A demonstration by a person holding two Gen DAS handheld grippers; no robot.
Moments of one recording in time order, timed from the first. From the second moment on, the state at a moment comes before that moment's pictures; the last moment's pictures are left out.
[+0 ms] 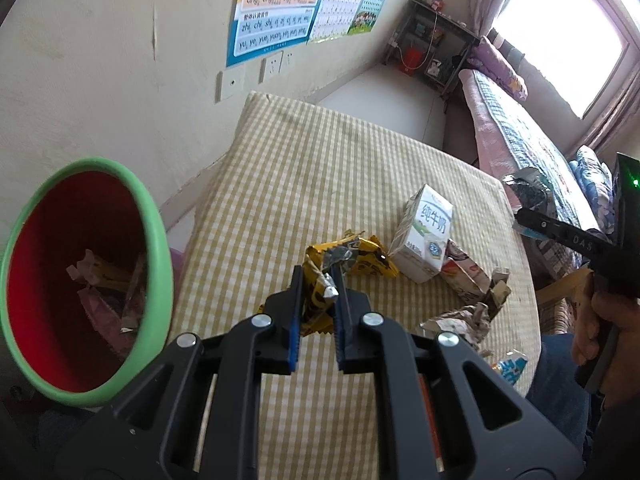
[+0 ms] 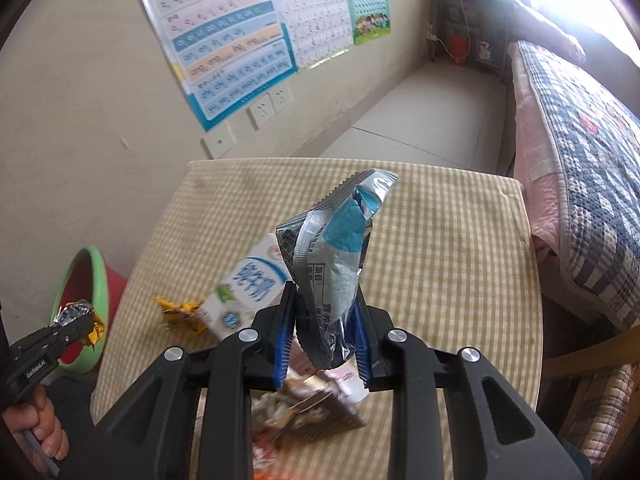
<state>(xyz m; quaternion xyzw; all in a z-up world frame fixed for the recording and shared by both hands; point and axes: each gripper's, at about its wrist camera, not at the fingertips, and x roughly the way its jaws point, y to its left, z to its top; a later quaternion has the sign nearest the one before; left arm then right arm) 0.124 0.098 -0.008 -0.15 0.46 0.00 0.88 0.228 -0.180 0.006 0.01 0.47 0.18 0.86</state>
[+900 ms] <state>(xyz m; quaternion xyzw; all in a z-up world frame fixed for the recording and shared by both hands) 0.047 0.198 0.038 -0.18 0.39 0.08 0.90 0.152 -0.031 0.045 -0.06 0.43 0.32 0.84</state>
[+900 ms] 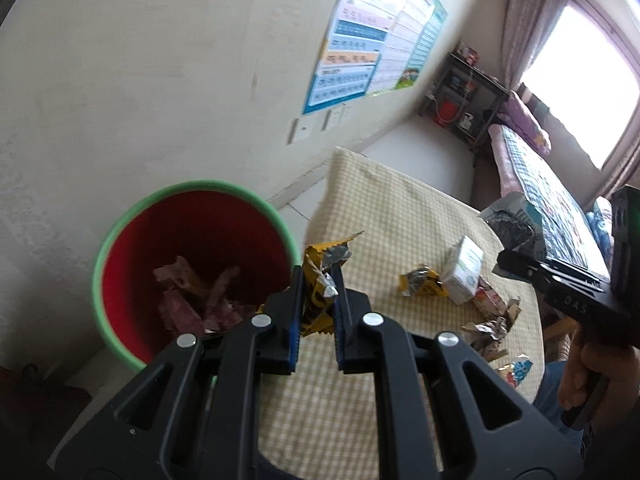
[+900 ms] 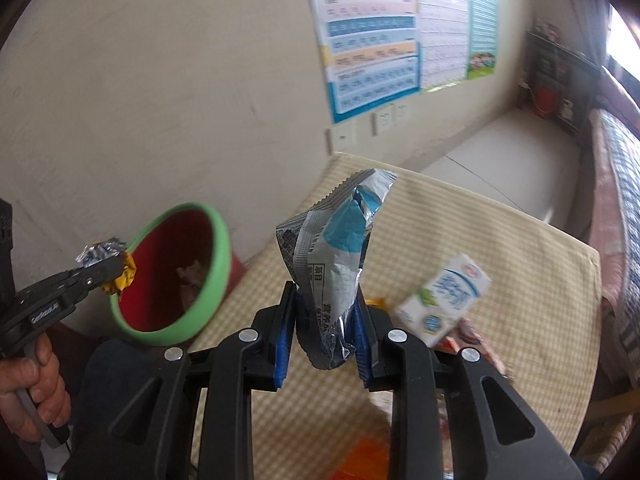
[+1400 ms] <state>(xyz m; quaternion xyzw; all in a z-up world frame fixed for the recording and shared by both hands) 0.024 0.264 0.036 -0.22 0.38 0.12 0.89 0.128 0.067 0.042 -0.10 0.43 0.39 0.81</state>
